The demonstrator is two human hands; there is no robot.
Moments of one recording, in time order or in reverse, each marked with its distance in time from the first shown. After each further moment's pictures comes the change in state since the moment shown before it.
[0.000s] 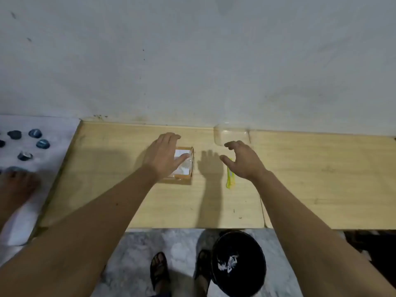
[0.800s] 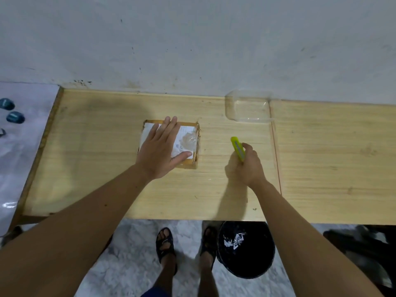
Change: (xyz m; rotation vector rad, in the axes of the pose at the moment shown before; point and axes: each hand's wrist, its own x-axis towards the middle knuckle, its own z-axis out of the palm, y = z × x) left_hand -0.007 -0.054 0.103 0.121 -0.091 0.133; right_hand 0.007 0.058 0.124 0.304 -0.054 0.396
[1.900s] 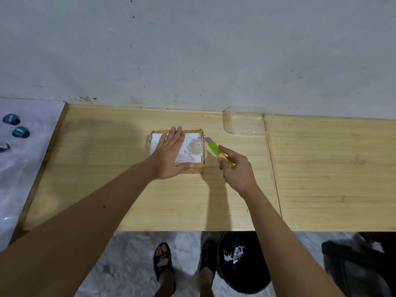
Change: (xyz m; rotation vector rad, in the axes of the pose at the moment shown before) left_hand 0.024 -0.013 -0.008 -0.320 -0.248 0.039; right_hand -0.033 -0.067 -0.001 0.452 0.045 -0.098
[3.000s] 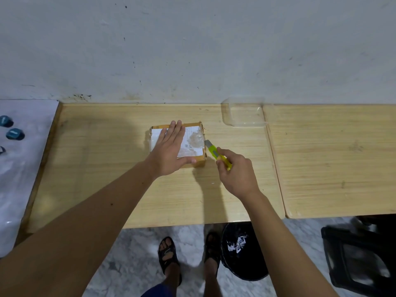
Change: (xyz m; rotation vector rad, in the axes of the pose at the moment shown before) left_hand 0.003 0.004 0.003 0.096 0.035 -0.016; right_hand -0.037 -0.017 0.009 -0.380 0.063 -0.135
